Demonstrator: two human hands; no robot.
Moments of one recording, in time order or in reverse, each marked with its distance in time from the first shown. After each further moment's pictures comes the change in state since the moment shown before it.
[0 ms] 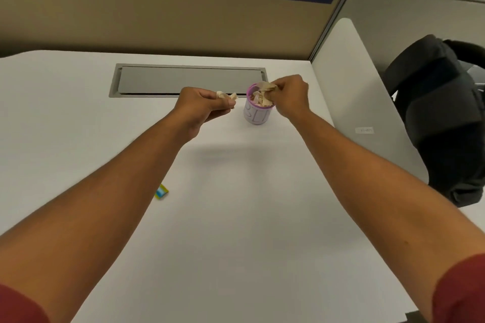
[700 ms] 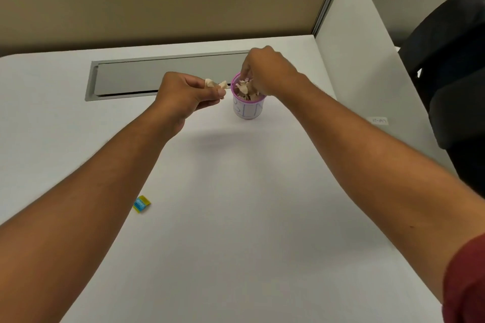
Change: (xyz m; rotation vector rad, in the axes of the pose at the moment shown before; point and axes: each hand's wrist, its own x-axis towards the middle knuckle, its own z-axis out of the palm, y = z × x) left_hand 0.036 0.009 0.042 0.236 0.117 -0.001; right_hand 0.062 -0.006 0.011 -0.607 -0.330 -0.303
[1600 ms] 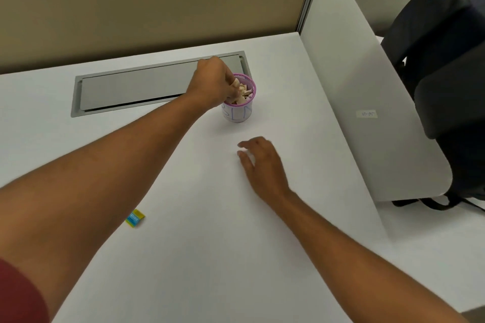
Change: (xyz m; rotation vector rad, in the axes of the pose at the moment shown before) left_hand 0.052 0.022 0.071 0.794 -0.107 0.282; right_hand -0.161 0.004 0.142 0.547 0.358 0.057
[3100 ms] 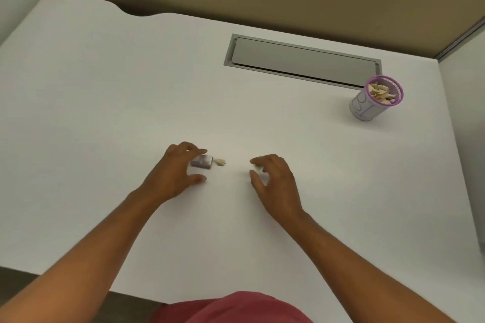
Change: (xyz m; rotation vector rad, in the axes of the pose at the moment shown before) left_hand -0.334 -0.359 -0.070 0.044 0.013 -0.233; right_hand -0.118 -0.178 0.134 0.068 -0.290 -0.264
